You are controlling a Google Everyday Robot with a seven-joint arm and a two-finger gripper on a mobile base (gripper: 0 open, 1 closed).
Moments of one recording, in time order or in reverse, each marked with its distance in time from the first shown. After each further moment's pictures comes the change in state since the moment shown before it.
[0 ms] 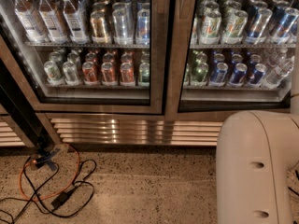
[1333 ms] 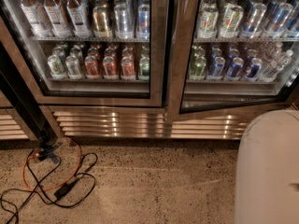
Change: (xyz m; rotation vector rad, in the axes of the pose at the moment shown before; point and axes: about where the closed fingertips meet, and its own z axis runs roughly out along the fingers) arm -0.021 0.006 -0.011 0.040 0.011 0.079
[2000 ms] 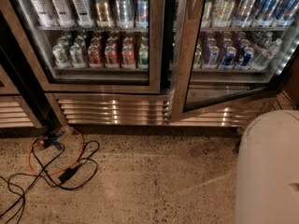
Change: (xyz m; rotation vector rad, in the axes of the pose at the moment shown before) arm 0.000 0.000 0.000 0.000 0.000 0.000
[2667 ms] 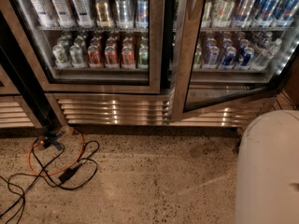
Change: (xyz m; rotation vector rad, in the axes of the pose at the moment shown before) arm 0.000 0.000 0.000 0.000 0.000 0.000
